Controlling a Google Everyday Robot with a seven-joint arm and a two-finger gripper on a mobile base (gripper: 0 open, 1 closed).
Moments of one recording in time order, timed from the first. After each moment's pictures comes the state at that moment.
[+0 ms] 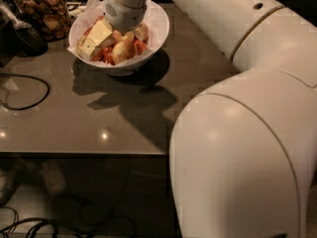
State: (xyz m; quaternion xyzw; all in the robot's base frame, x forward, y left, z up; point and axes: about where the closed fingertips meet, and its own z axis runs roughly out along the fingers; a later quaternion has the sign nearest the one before) arm 0.662 0.110 0.922 -0.40 0.89 0.14 0.15
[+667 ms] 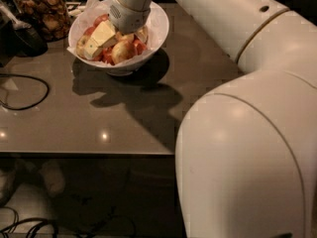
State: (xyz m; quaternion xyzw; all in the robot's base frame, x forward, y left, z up) arm 0.667 0.103 0.916 -0.39 0.90 0.16 0.16
